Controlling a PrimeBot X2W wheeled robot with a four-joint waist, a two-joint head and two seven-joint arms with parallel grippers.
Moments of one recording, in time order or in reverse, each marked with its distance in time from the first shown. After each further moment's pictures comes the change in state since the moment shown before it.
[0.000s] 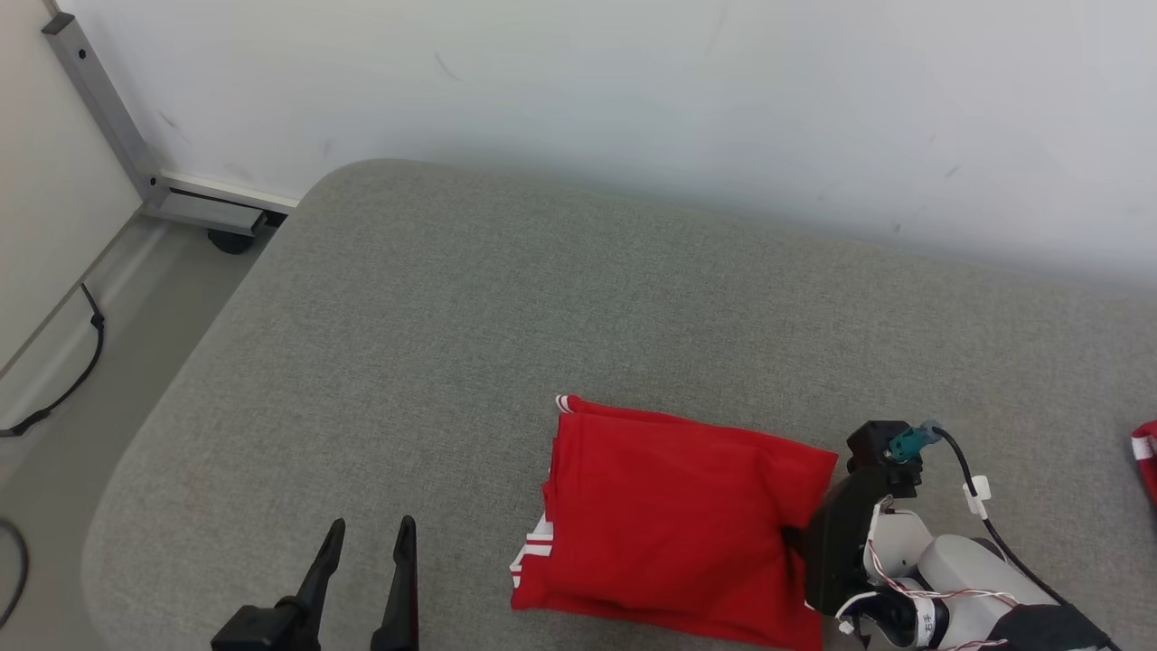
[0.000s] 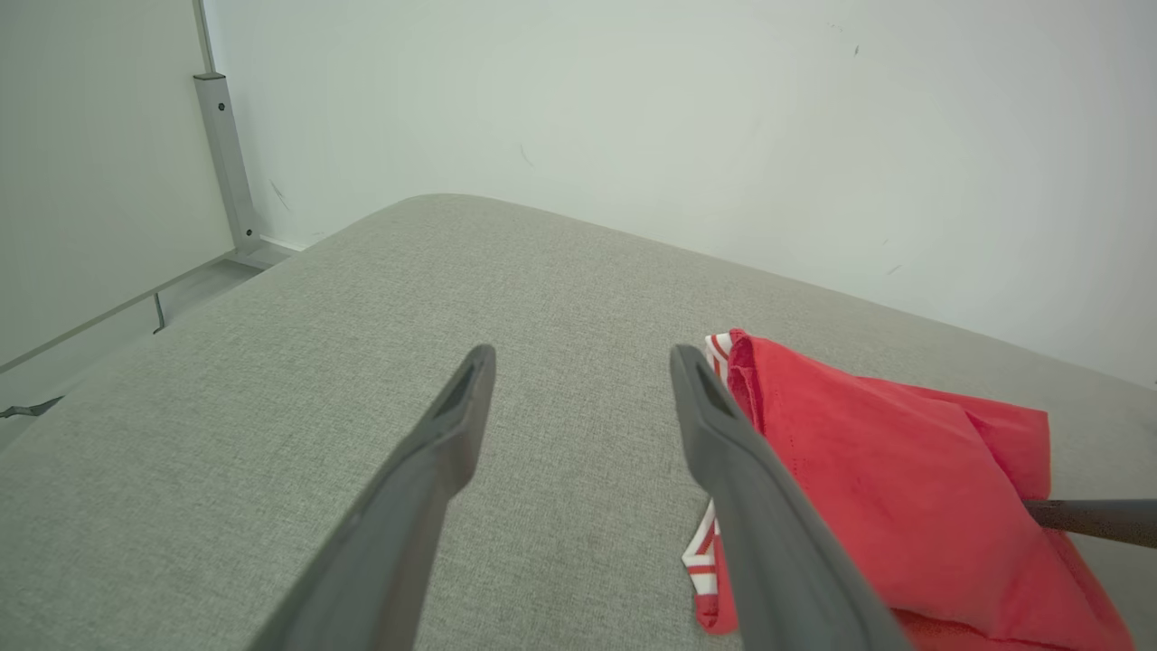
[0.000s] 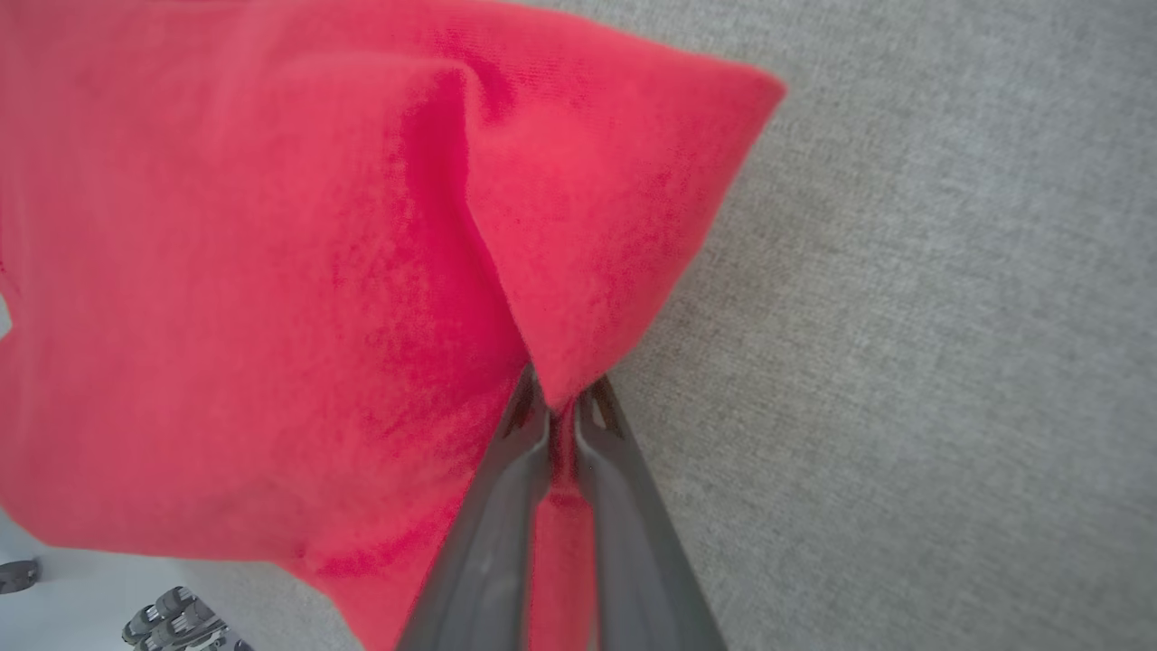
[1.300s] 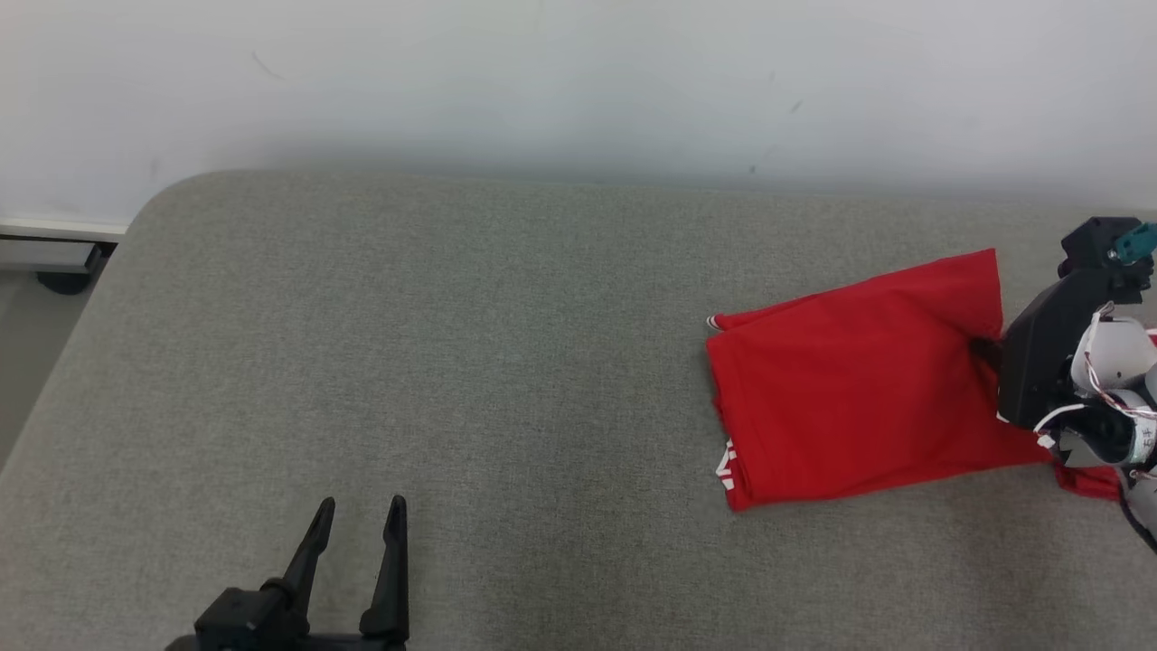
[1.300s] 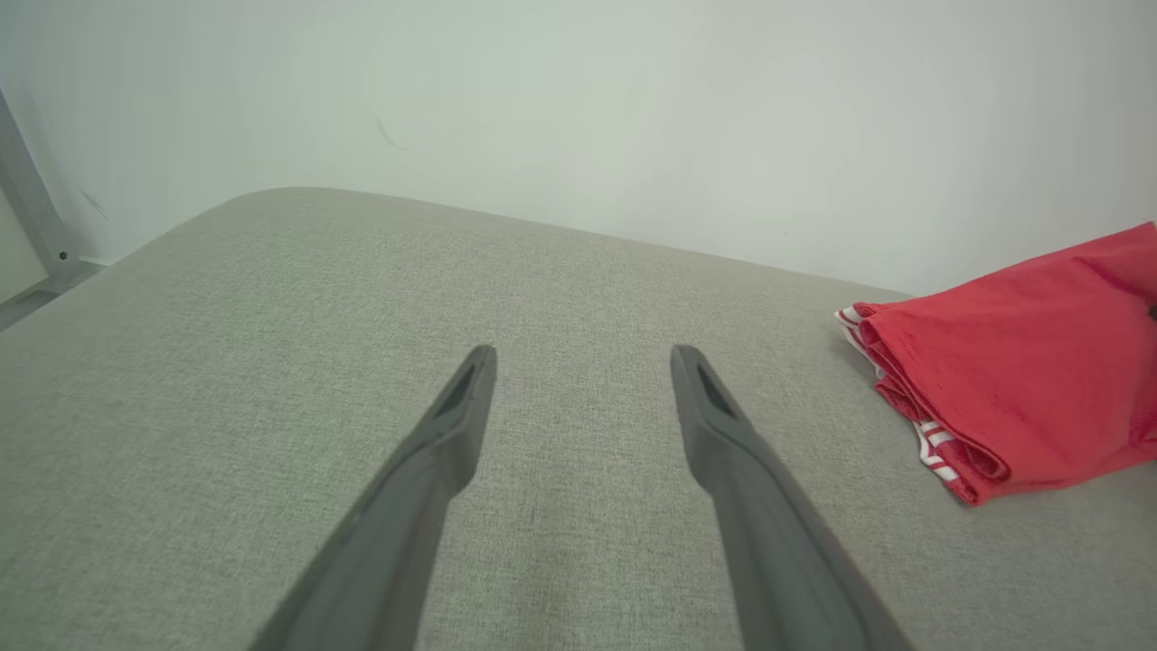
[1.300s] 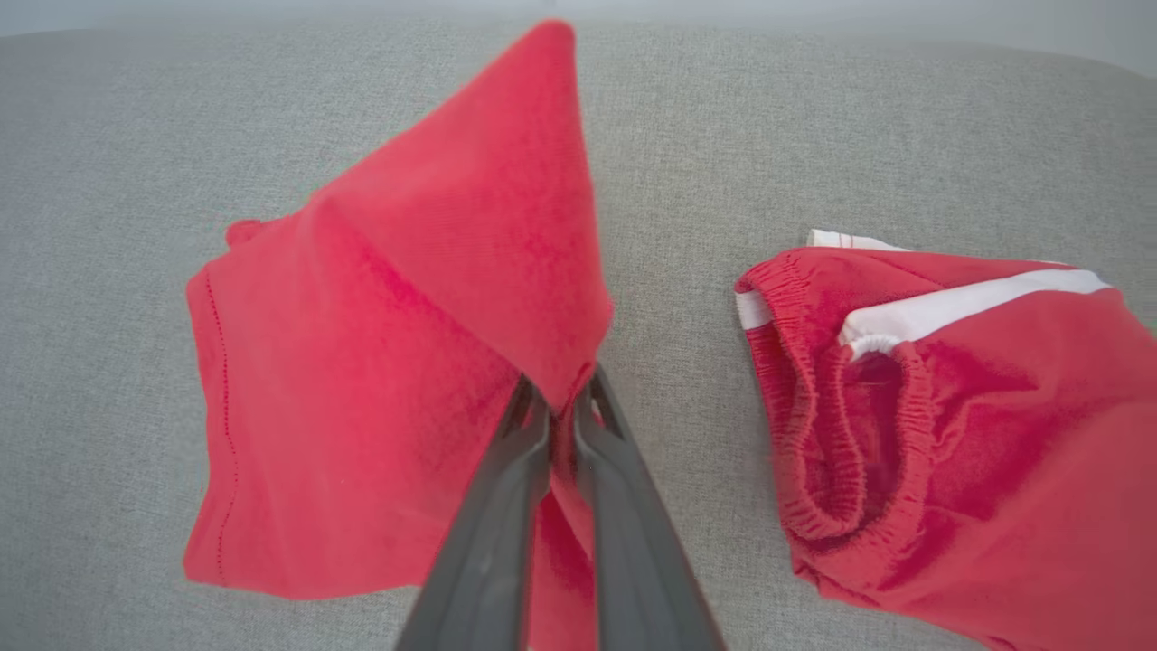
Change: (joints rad) left arm -0.010 0.017 0.017 -0.032 -0.005 -0.011 0.011; right arm -0.227 -0.291 -0.102 -0.070 0.018 0.046 0.138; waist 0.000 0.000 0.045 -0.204
